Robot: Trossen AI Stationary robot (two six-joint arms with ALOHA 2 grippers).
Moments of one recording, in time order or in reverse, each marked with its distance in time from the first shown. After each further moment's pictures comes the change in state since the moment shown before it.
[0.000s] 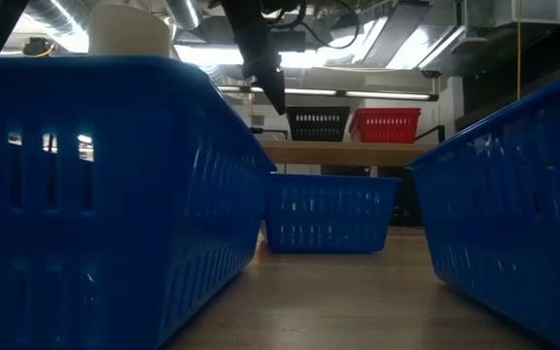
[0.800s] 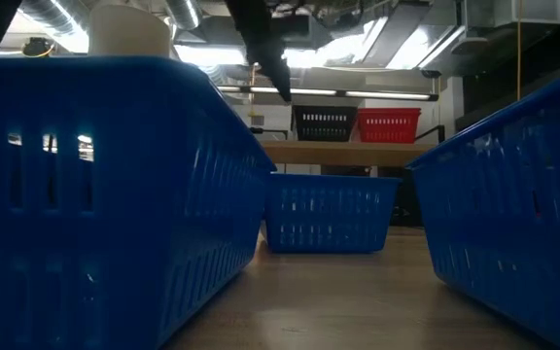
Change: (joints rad) left arm -0.061 -0.028 0.001 0.023 -0.017 -0.027; right arm 0.000 0.000 0.000 0.011 0.000 0.000
